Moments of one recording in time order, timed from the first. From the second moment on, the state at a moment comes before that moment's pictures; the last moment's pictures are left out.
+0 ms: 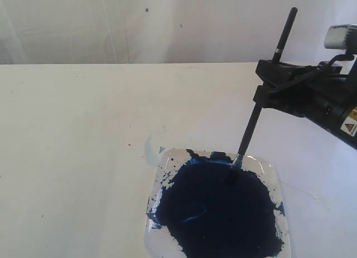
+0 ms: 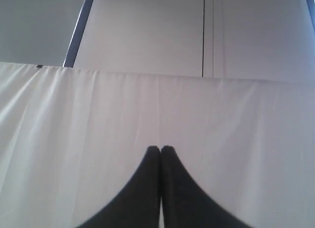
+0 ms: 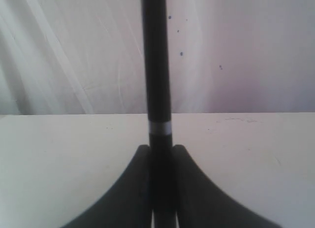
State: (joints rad) left arm 0.03 0.00 0.02 -0.02 -0.81 -0.19; right arm 0.39 1.27 -0.47 -0.40 -0.70 0.56
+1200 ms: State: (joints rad) left arm -0.09 1.28 -0.75 1.45 -0.43 -1.25; right arm 0.39 1.06 -0.47 -0.53 -0.60 0.69
